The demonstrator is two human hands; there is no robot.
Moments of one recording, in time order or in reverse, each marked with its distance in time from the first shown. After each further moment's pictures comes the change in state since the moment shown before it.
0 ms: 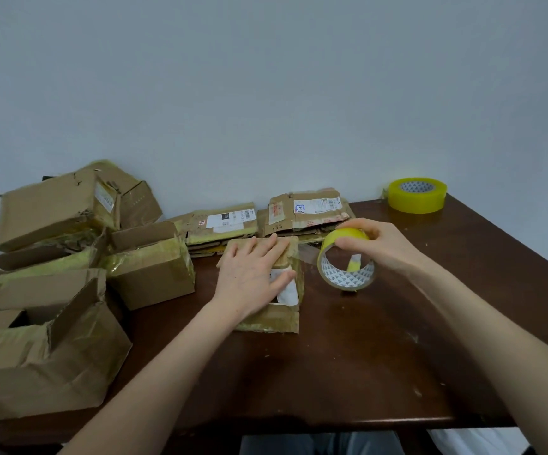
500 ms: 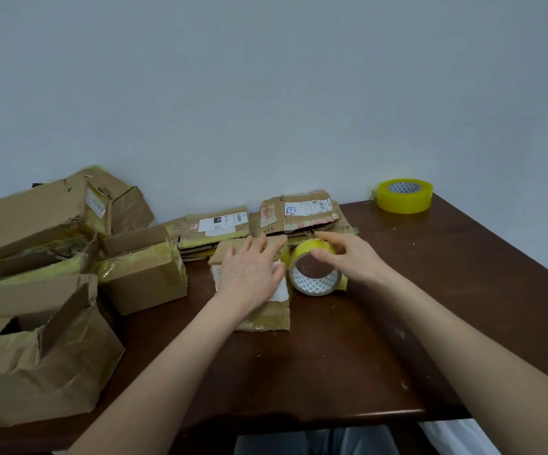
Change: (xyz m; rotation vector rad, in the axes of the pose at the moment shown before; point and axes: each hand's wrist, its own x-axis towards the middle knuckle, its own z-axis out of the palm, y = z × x) left_hand 0.012 0.018 -0.007 -0.035 -0.043 -0.051; right_hand 0.006 0.013 0.027 -0.284 -0.011 -0.007
